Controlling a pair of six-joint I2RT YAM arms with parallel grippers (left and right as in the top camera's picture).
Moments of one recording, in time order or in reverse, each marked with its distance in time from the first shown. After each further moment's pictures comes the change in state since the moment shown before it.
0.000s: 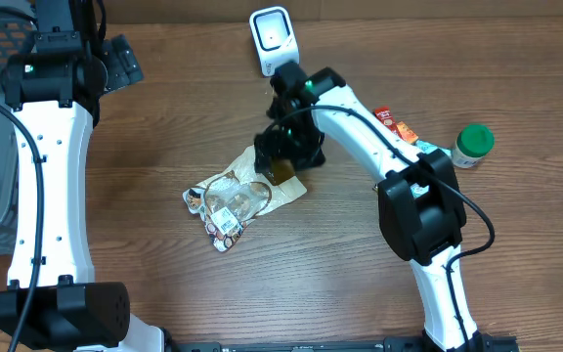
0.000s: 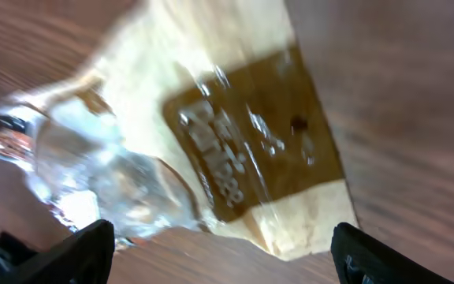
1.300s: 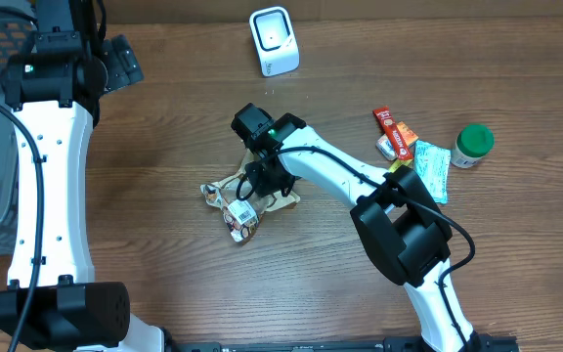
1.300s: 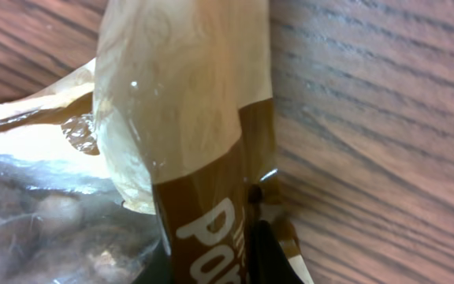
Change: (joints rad) left arm 0.000 0.000 0.000 0.000 0.000 0.000; right arm 0.179 -0.045 -0.228 0.230 0.362 0.000
